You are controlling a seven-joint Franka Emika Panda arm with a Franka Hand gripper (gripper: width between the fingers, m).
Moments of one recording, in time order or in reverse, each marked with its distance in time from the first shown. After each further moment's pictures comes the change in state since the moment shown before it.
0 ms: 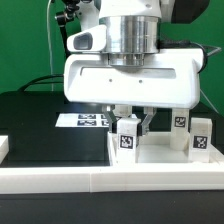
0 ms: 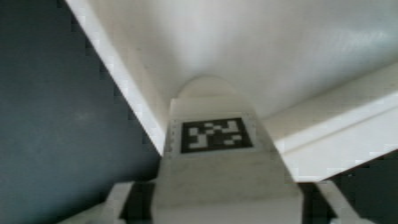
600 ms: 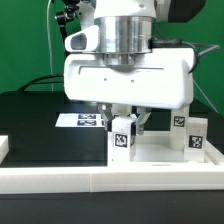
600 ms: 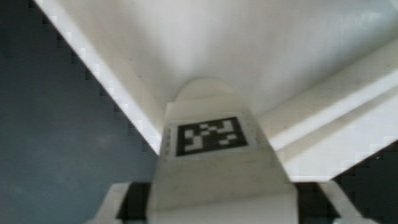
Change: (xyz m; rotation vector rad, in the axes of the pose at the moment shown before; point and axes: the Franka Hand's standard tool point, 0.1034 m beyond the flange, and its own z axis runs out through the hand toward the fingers) arm -0.007 0.018 0.000 0.019 -0.009 0.237
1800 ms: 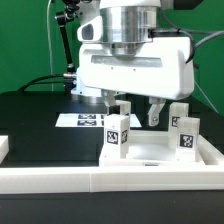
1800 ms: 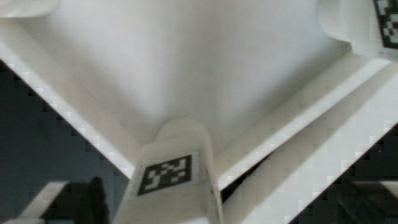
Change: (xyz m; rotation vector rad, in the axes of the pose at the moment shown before) arm -0.022 -0.014 -0.017 -0.031 -0.051 0.128
